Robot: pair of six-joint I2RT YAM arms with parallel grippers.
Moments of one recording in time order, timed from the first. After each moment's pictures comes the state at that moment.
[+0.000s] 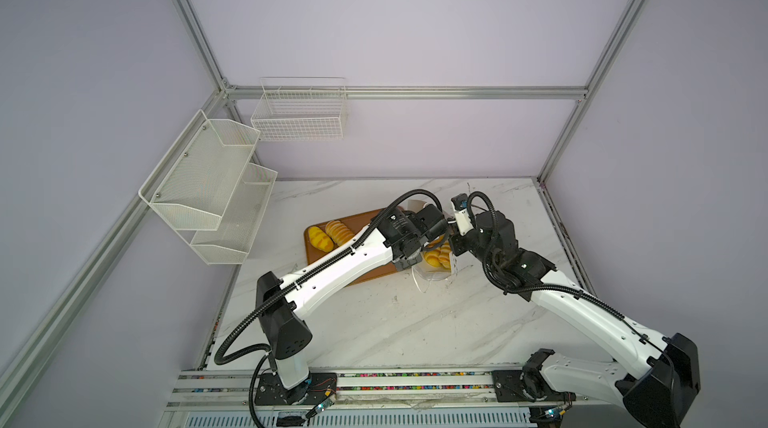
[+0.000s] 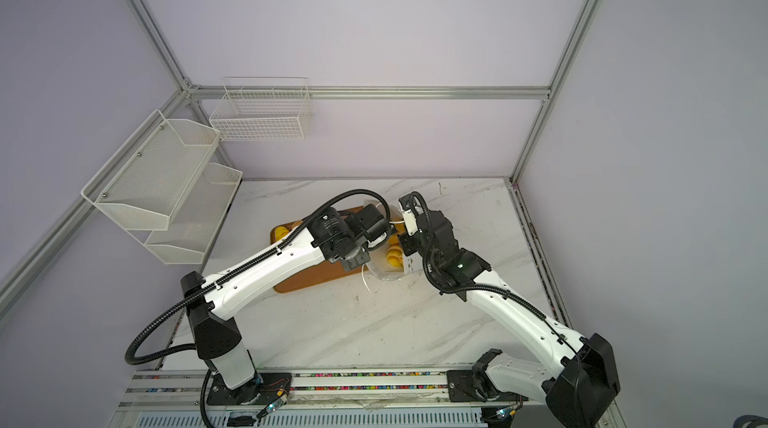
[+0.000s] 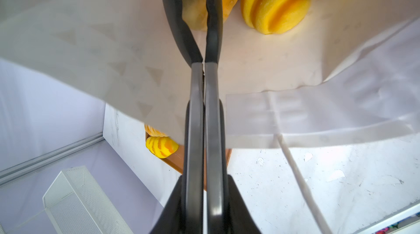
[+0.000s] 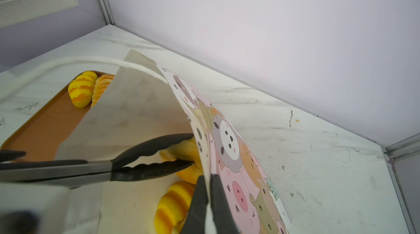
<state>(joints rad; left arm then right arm) -0.95 1.74 1.86 -1.36 -0.50 0.24 0.66 1.17 0.97 -0.18 0.23 -0.05</state>
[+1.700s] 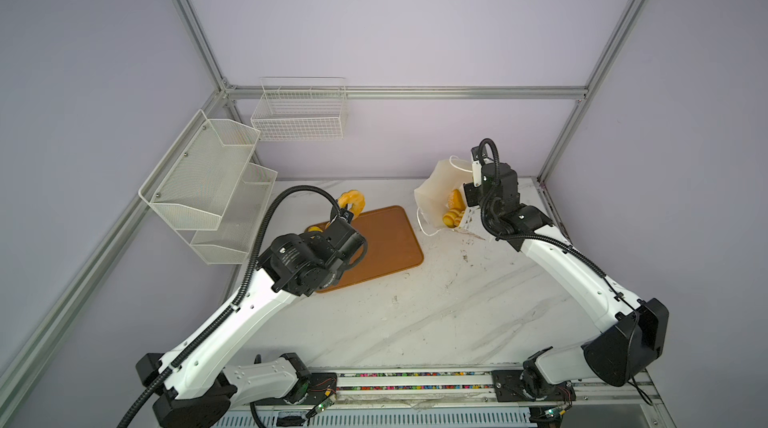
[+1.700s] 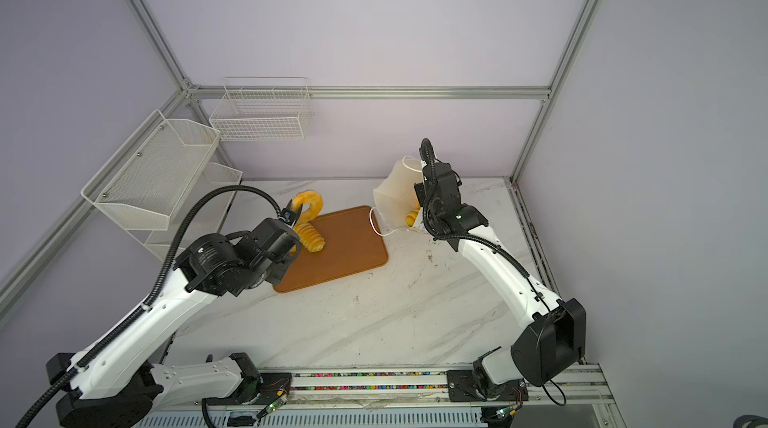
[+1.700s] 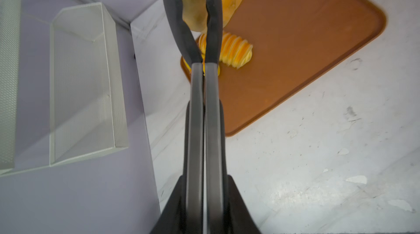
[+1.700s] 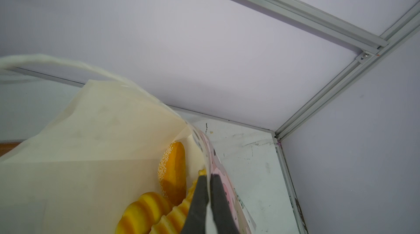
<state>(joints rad) -0.76 1.22 1.47 -1.48 -0.65 -0.28 0.48 1.44 1.38 -0.29 0.50 -0.14</state>
